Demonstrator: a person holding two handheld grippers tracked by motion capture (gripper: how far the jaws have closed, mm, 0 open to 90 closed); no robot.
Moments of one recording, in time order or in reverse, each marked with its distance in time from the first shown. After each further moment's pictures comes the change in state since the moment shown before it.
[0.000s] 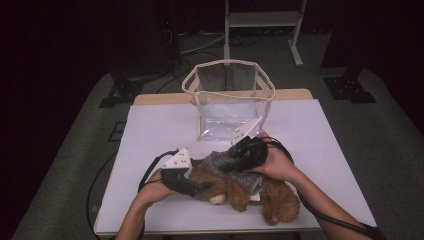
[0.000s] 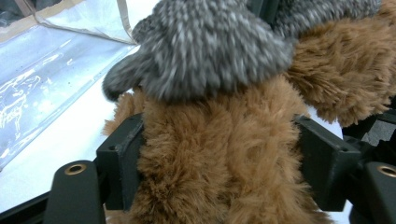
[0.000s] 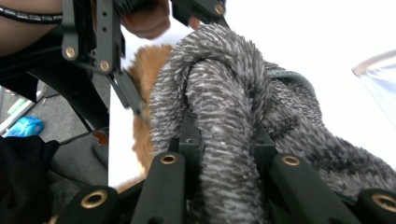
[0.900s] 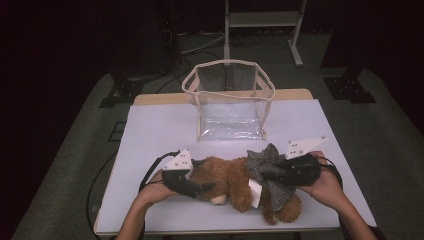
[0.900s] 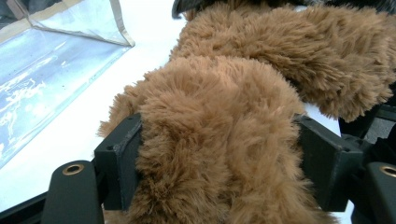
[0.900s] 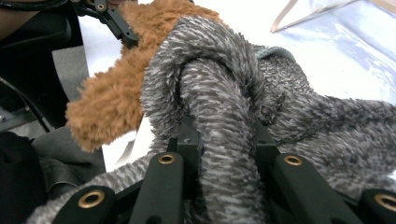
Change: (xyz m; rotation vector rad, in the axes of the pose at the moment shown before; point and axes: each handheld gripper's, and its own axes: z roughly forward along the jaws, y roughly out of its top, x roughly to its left) left arm -0.001 -0.002 0.002 -0.001 -0.011 0.020; right arm 0.034 -0.098 -0.082 -0.148 -0.230 0.101
